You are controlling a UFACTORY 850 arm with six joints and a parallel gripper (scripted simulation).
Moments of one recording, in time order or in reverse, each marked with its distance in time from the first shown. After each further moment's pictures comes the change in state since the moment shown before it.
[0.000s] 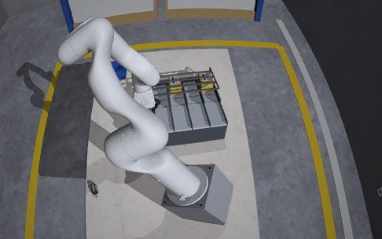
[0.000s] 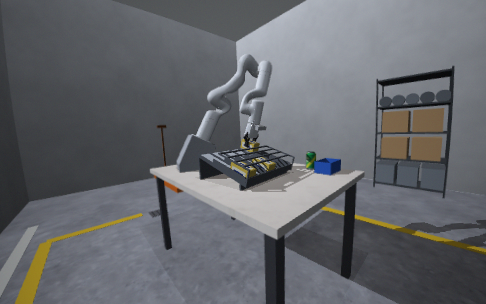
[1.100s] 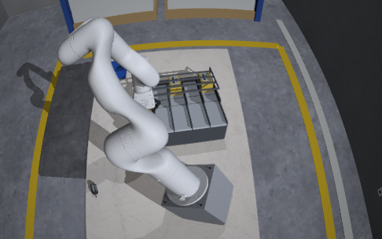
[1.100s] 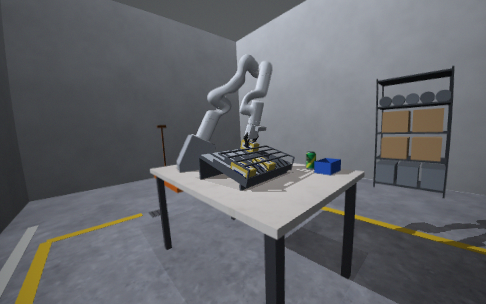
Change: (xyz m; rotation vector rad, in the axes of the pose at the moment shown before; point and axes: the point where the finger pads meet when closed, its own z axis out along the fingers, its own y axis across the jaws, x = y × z) arm 0.000 0.000 0.005 -0.001 -0.001 0.001
